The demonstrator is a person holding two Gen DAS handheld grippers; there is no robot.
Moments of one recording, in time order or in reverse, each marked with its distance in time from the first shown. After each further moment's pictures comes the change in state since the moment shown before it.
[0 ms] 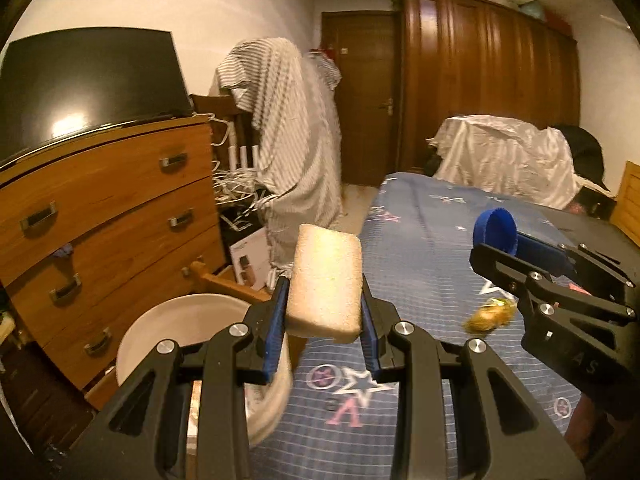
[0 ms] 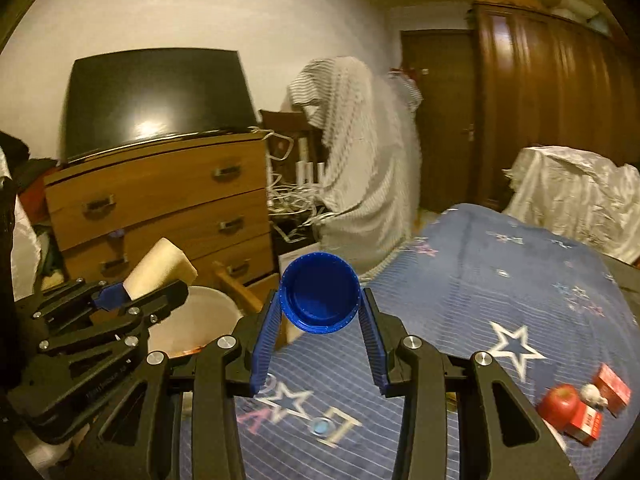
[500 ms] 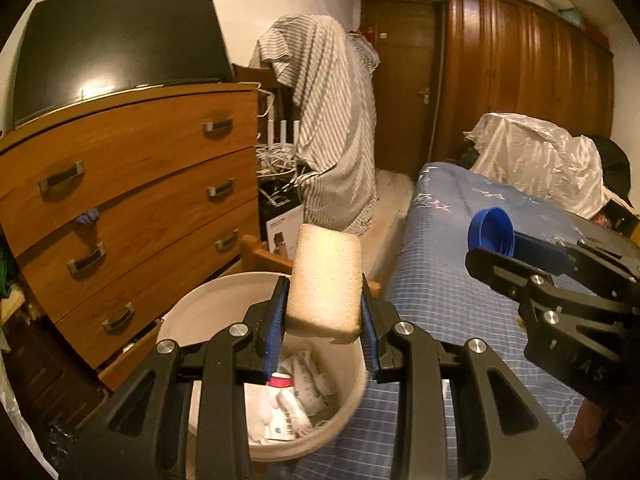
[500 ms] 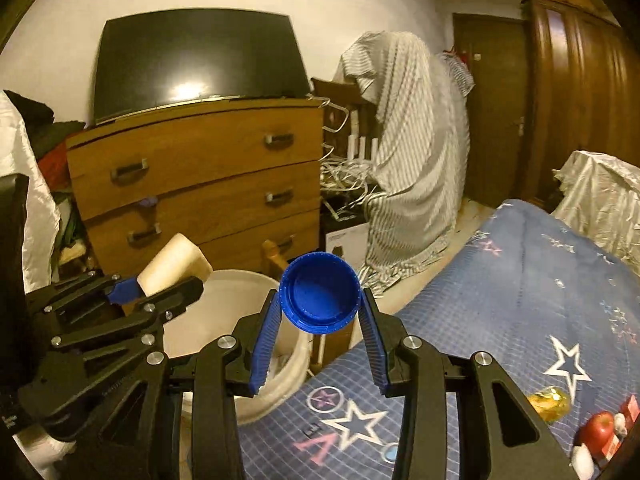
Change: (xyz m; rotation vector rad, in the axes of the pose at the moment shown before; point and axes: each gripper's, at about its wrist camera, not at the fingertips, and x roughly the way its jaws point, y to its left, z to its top) left arm 0.025 0.083 -0.009 -0.082 0.074 0.075; right arm 0.091 0.094 0.019 -0.086 0.109 0.126
